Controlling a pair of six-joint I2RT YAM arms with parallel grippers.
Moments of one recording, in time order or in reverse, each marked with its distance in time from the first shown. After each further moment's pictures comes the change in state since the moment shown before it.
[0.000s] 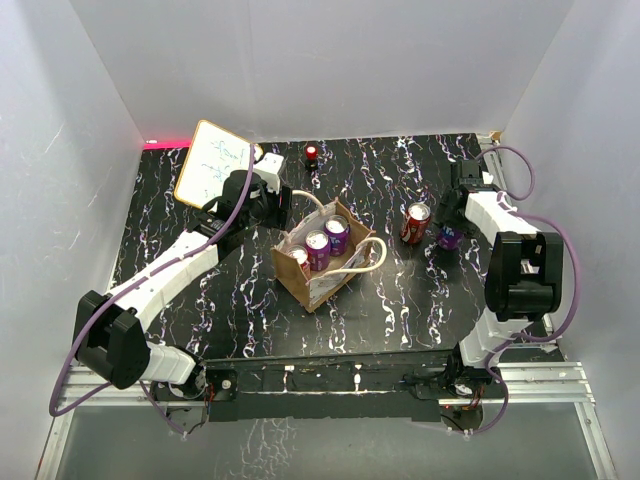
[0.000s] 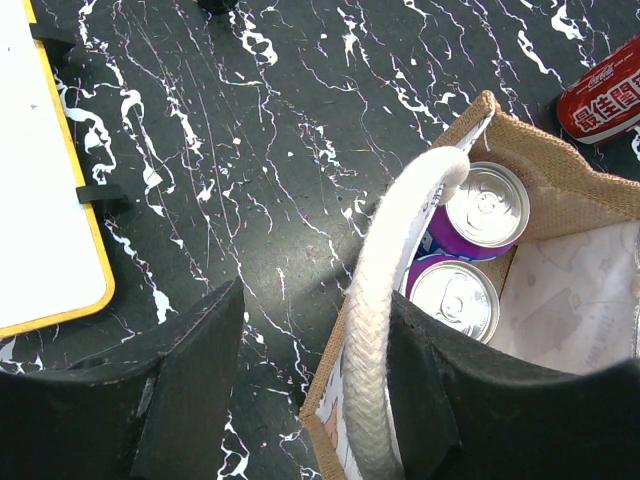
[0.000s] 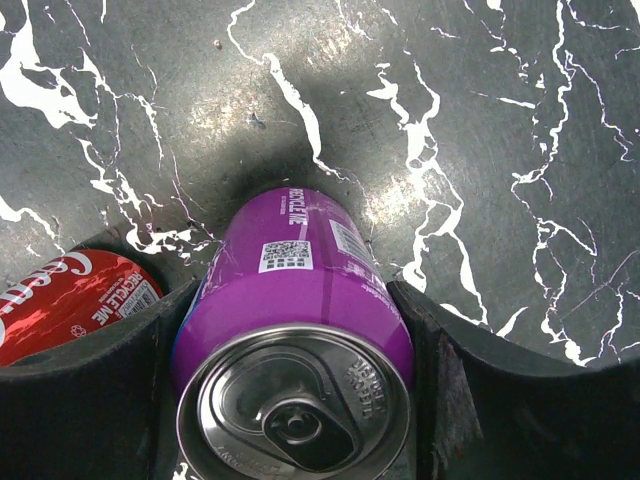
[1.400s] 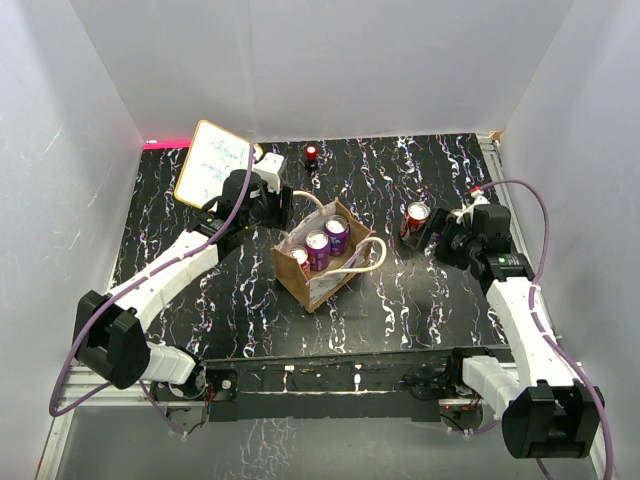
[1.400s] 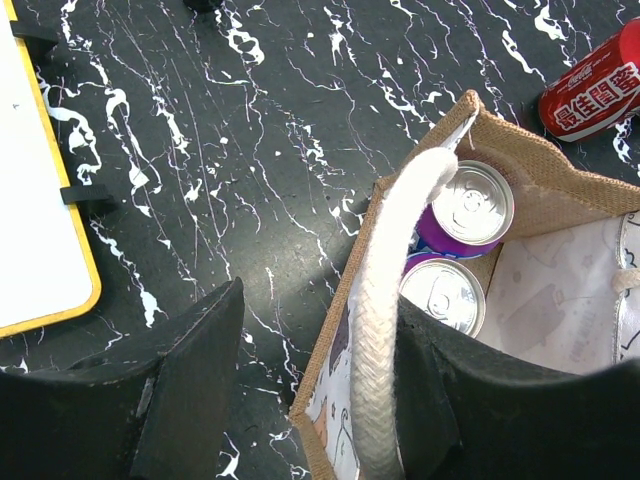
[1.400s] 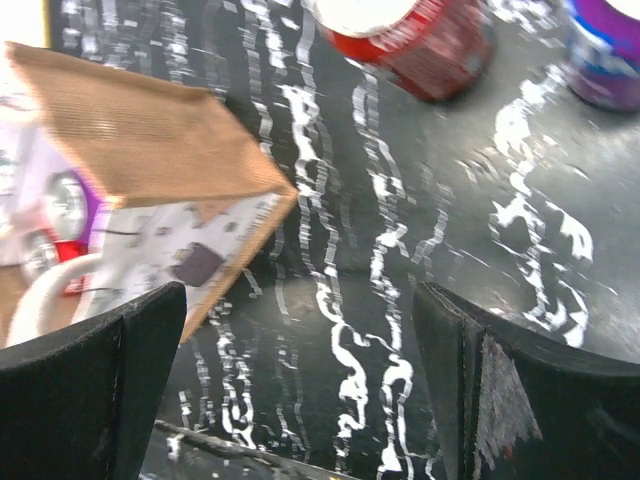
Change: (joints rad) left arm 0.000 0.001 0.004 -0.004 0.030 -0.013; right arm 0.025 -0.763 -0.459 0.063 -0.594 0.049
